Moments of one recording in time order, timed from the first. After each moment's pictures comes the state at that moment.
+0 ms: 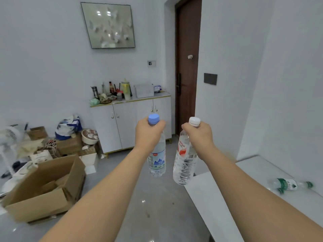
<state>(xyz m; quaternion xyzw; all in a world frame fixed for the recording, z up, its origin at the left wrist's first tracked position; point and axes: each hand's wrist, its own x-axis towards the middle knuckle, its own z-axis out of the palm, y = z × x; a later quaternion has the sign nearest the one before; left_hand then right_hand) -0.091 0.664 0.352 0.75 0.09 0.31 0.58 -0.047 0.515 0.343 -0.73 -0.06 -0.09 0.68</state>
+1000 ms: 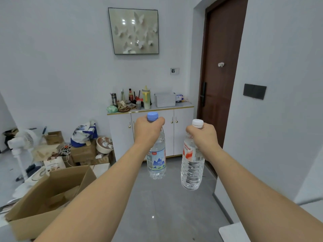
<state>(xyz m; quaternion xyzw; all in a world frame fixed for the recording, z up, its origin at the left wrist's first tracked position) 0.073 0.863 0.364 0.73 0.15 0.37 0.56 0.130 0.703 0.351 -0.75 -0.13 -0.06 0.64</state>
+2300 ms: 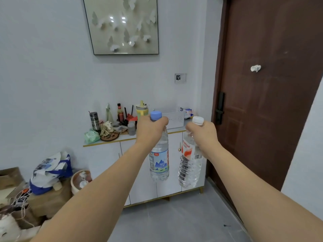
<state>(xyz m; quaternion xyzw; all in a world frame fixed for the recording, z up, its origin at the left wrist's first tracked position) 0.606 1.173 0.393 0.74 0.09 0.34 0.57 0.665 1.024 0.377 -0.70 -0.11 -0.07 0.70</state>
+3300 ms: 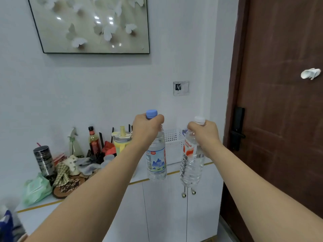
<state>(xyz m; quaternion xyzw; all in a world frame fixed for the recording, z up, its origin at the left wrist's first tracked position) 1.066 1.348 0.412 0.74 0.07 0.34 0.57 1.122 1.180 0.392 -0.70 -0.10 -0.09 0.70</state>
